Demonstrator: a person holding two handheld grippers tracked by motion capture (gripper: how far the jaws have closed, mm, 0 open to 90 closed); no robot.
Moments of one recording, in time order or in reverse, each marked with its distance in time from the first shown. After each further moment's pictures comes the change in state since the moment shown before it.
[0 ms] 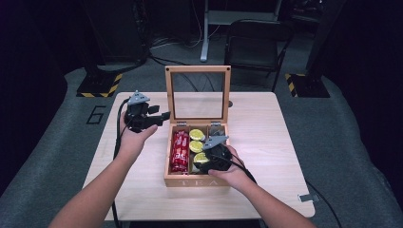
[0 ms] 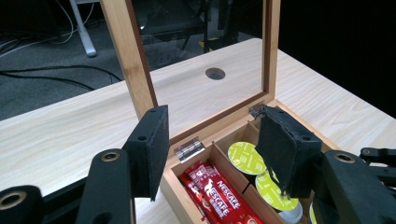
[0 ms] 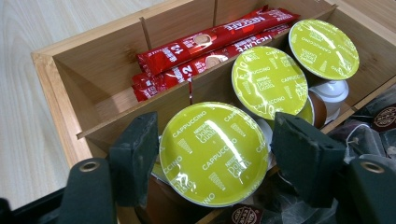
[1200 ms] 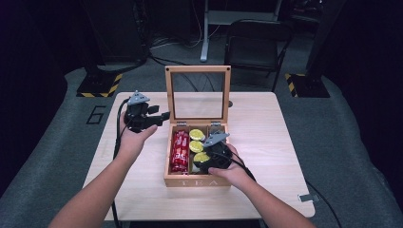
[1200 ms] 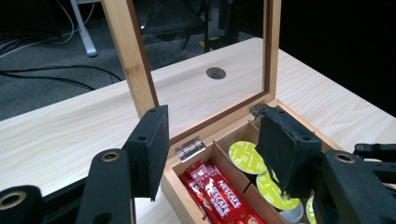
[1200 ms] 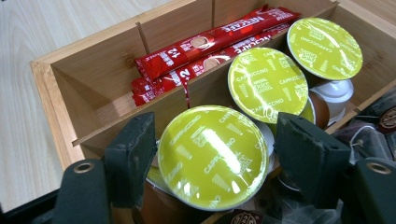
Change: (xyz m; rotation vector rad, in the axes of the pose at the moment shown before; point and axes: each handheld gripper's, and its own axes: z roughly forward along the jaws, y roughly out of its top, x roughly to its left) left arm 0.000 0.000 0.000 0.001 0.001 0.003; right arm -0.007 0.001 0.003 -0.004 0.028 0.031
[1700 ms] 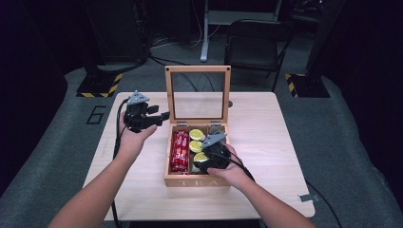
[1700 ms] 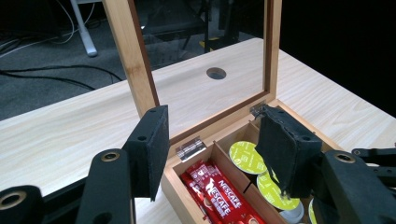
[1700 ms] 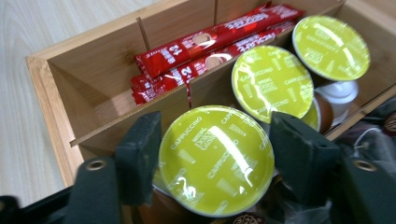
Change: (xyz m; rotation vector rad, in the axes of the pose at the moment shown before) left arm 0.001 0.000 -0.001 0.001 -0.001 -0.003; right arm 0.003 0.002 0.003 0.024 -0.006 -0.010
